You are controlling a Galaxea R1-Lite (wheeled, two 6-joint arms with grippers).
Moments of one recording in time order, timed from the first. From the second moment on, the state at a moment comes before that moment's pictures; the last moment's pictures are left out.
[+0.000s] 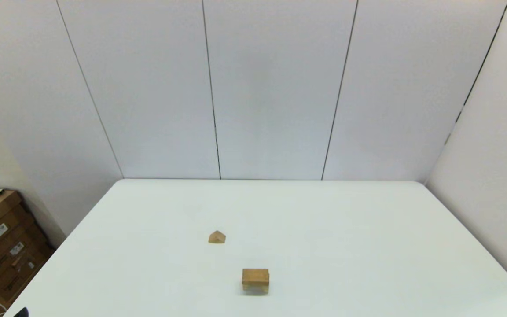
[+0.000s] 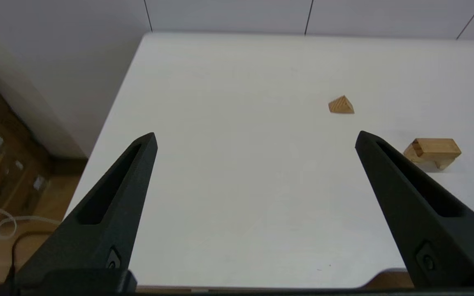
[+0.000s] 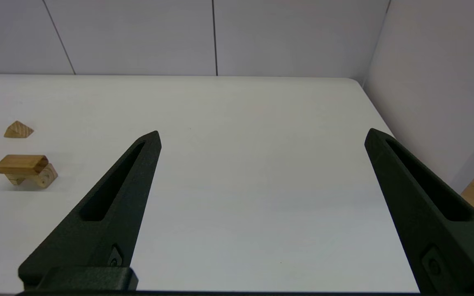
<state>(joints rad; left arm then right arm) 0.01 0.38 -0.22 0.07 -0.03 -0.05 0.00 0.00 0.00 0.00 0.00 0.00</state>
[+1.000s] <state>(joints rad) 0.15 1.56 -0.96 0.22 -0.22 0.37 0.00 0.00 0.00 0.00 0.00 0.00</state>
